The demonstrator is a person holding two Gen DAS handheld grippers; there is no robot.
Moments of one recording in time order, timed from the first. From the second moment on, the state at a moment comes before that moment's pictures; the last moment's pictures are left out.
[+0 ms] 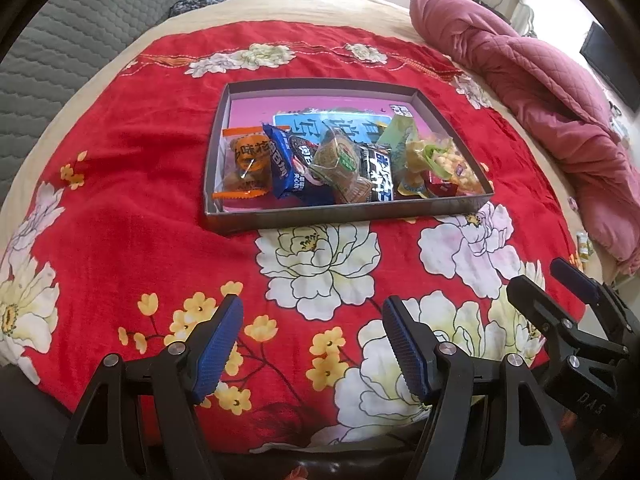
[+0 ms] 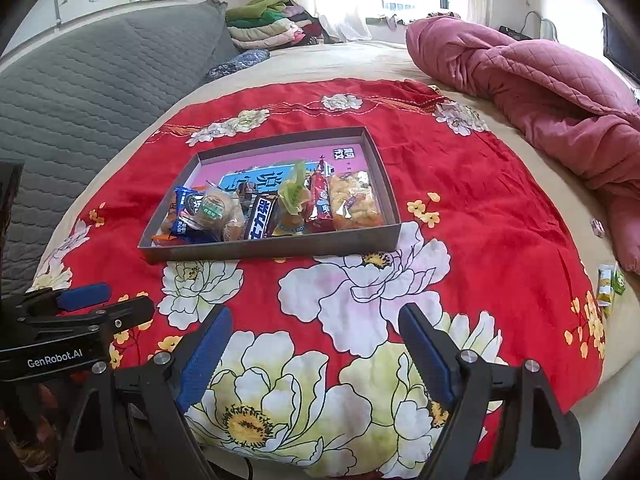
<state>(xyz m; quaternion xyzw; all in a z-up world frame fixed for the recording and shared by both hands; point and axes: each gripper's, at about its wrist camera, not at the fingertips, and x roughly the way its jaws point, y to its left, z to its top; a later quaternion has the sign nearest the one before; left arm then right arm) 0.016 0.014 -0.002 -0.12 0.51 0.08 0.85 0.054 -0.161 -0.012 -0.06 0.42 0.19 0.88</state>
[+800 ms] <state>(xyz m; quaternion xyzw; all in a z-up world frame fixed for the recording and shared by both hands) 0.018 0.014 -0.002 -0.12 0.51 0.09 0.85 0.055 -0.162 -0.014 -0.06 0.42 0.19 0.88</state>
